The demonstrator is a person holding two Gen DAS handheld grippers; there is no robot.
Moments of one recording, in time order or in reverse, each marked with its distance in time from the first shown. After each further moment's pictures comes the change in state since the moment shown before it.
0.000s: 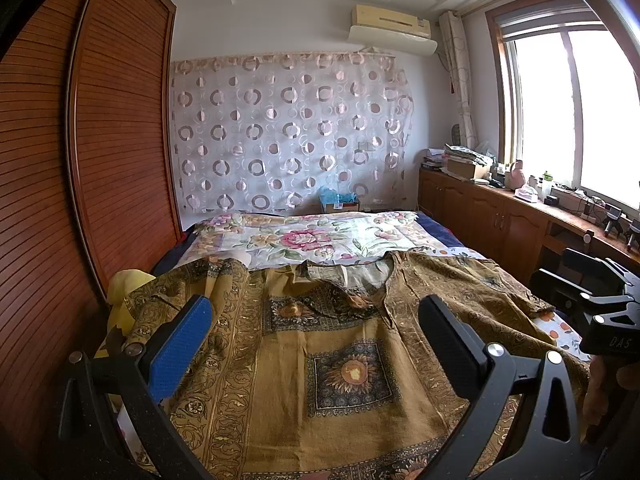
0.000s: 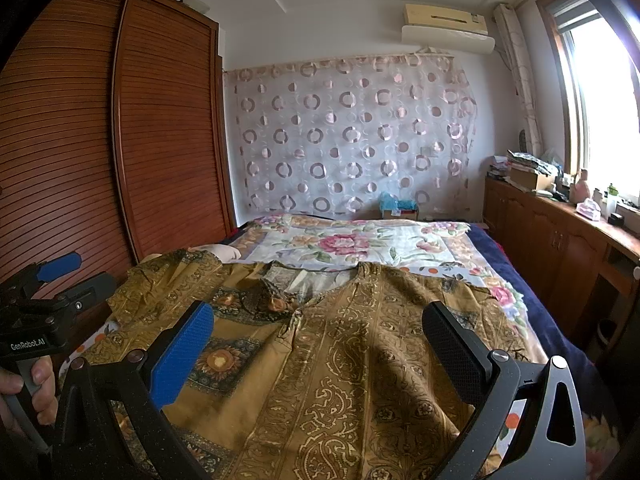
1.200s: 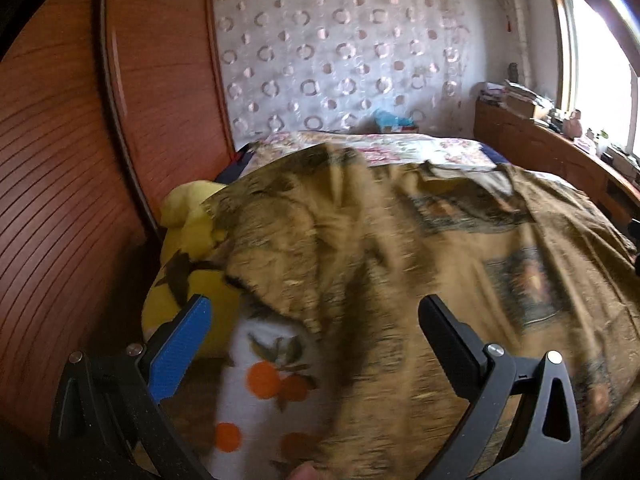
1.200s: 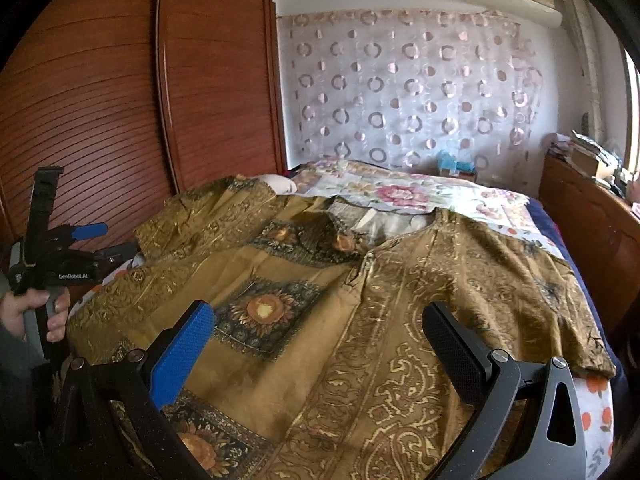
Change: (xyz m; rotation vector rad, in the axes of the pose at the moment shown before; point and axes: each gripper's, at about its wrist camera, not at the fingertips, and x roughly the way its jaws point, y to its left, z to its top) left arm 0.060 0.147 -0.066 -0.024 0.289 0.162; right arm 0.058 0.018 -0.011 -0.094 0.187 0.186
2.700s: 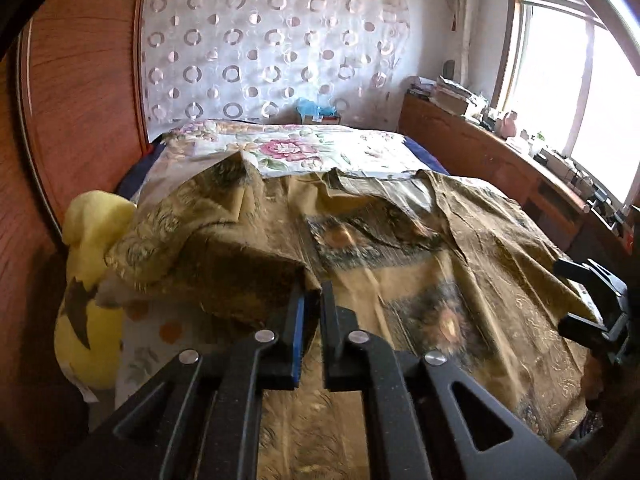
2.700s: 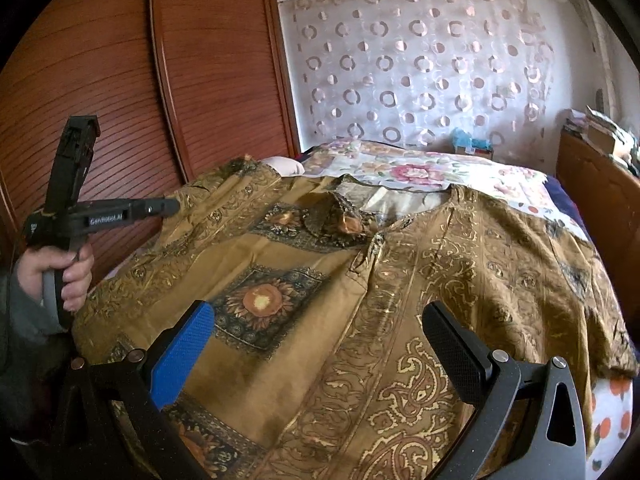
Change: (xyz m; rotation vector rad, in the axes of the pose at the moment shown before) left arm 0.022 -0.044 0.048 0.003 0.062 -0.343; right arm 0.016 -0.013 -0.001 0.014 0.050 0.055
